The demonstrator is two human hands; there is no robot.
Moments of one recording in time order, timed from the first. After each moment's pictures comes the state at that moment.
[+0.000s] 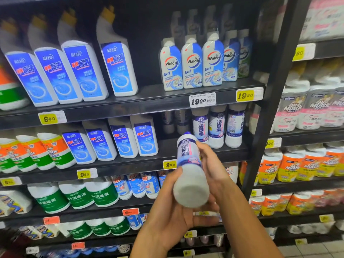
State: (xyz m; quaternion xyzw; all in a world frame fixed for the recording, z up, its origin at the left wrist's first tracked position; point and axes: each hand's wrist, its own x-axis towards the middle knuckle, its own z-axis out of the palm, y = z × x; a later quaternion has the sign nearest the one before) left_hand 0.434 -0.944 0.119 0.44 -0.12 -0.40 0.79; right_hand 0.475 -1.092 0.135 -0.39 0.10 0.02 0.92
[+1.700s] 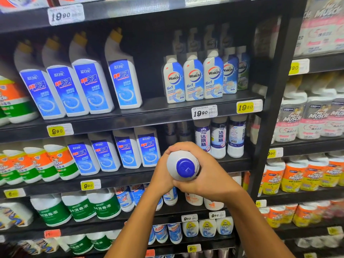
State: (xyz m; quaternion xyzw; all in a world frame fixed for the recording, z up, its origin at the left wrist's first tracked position) left_hand 0.521 -0.949 0.140 0.79 -0.25 0.02 0.55; right_hand 0.440 -1.081 0.186 -0.76 -0.24 -0.16 0.59
